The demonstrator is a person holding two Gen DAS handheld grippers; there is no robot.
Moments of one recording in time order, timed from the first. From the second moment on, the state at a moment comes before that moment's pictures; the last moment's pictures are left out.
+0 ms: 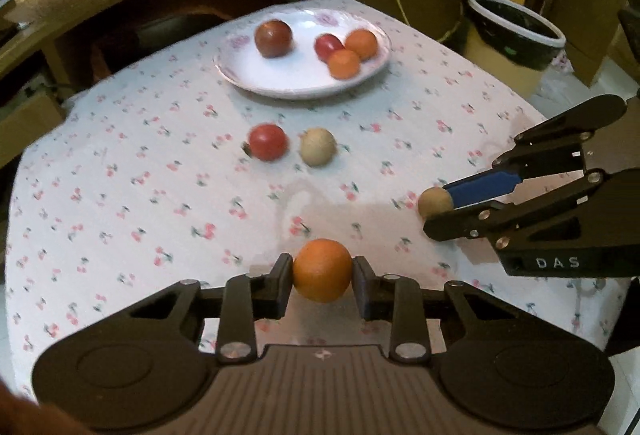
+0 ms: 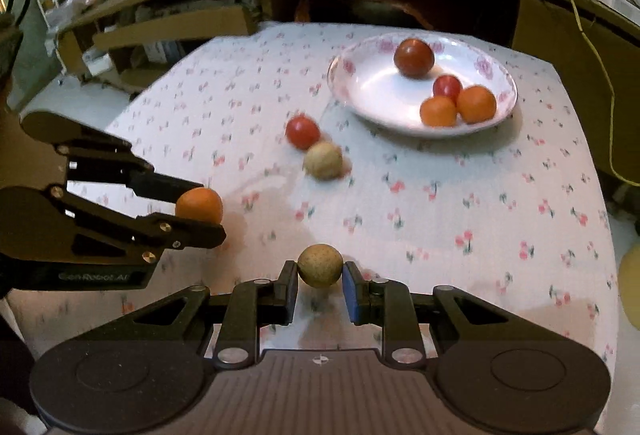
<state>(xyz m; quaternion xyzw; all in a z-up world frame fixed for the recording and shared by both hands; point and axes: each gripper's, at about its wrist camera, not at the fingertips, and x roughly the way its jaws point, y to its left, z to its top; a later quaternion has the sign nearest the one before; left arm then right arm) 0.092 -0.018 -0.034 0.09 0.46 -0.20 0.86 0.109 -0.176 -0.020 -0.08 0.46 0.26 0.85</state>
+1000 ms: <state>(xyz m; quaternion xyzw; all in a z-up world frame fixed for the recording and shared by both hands) 0.079 -0.027 -0.042 0.13 0.45 -0.21 0.86 0.084 -0.195 -0.022 -0.07 0.45 0.26 0.85</state>
